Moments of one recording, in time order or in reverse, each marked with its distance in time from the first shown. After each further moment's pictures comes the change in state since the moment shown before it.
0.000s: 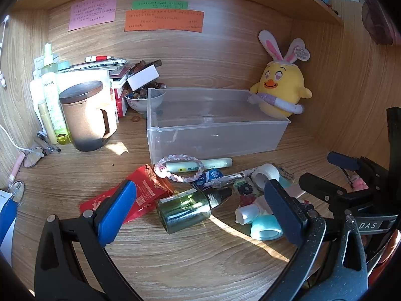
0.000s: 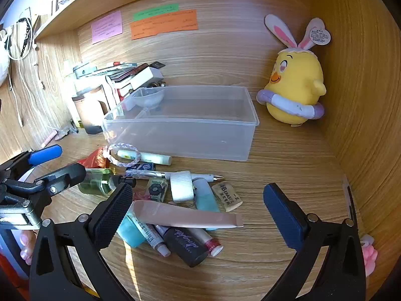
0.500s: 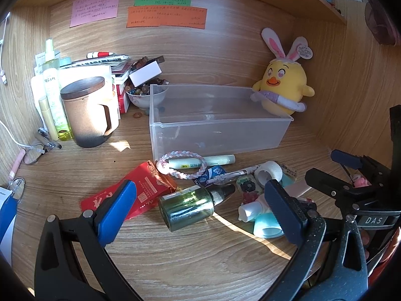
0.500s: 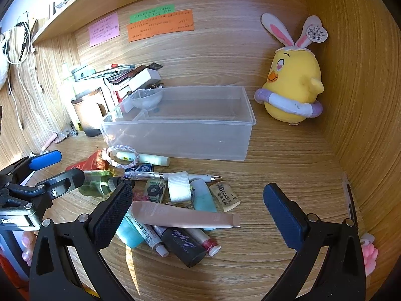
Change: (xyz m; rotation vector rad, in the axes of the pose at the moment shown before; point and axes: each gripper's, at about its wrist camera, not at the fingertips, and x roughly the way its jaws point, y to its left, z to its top) left arm 0.002 0.003 -0.002 -0.011 0.013 0.009; right arm -0.001 -0.005 -0.001 0.010 -0.005 0.009
